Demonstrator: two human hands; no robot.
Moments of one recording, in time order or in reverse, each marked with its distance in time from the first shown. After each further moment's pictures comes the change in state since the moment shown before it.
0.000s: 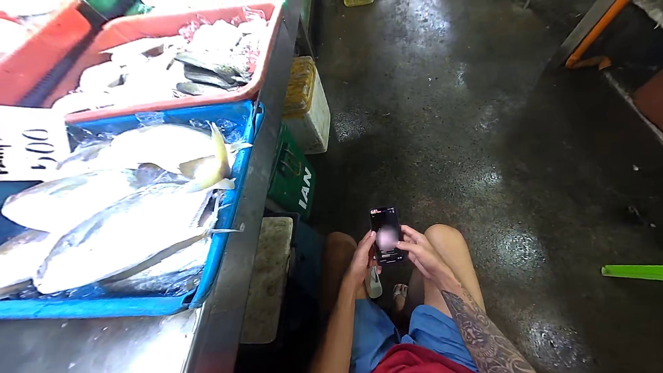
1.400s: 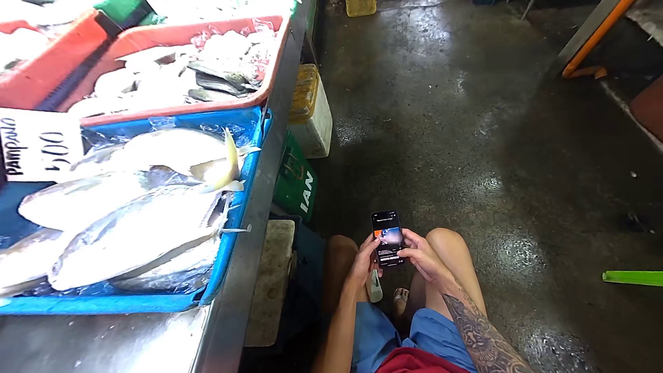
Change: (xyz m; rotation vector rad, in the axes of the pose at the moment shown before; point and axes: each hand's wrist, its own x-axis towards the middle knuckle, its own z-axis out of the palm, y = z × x) left_hand 0.001 -0.003 -0.002 -0.055 -0.045 0.038; right_hand 0.001 0.008 -0.005 -0.044 -0.004 -0.024
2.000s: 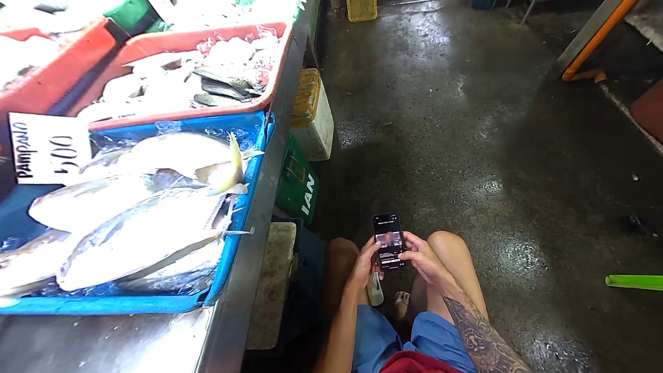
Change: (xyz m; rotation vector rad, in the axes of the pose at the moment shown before) left_hand 0.000 0.001 0.000 -0.003 0.019 -0.019; right_hand 0.001 0.002 -0.001 -0.001 0.003 -0.012
